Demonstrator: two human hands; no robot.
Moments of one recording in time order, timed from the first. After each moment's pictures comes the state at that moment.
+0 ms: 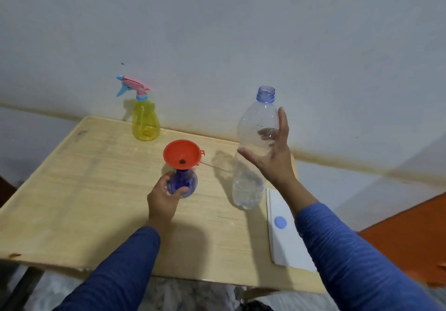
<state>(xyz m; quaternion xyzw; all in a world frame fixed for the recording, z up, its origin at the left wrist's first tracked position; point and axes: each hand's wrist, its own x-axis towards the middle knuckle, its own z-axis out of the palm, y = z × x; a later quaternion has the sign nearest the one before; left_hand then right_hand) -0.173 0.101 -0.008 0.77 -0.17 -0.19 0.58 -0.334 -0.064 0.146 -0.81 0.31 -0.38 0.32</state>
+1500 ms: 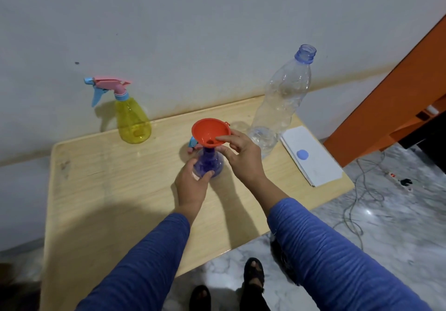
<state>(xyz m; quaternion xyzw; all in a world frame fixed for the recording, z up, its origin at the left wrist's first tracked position) -0.105 0.124 0.002 0.75 -0.41 -0.26 0.44 -0.221 0.069 0.072 -0.69 0.49 -0.40 0.36</state>
